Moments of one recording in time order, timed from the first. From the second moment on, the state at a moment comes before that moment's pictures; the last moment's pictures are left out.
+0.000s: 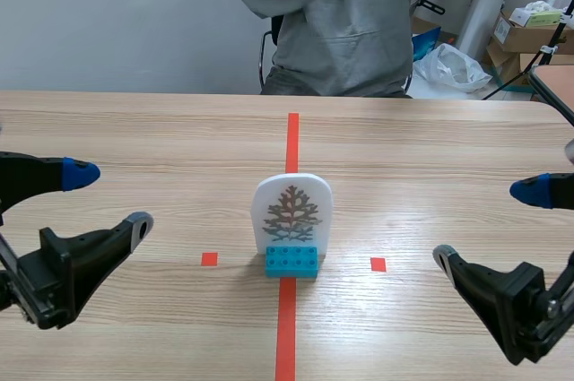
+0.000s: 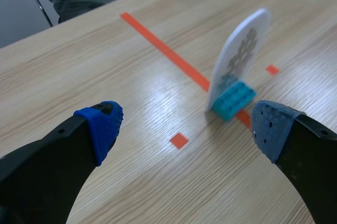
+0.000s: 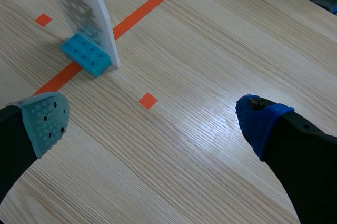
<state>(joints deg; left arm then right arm) 32.9 -35.9 -3.3 108.2 -18.1 -30.3 -4.1 -42.0 32.5 12.5 113.2 15.9 28.8 -1.4</state>
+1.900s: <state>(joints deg) -14.6 -16.1 41.2 56.8 -1.7 -30.8 -12.2 -42.0 32.5 12.5 113.2 15.9 28.8 -1.4</state>
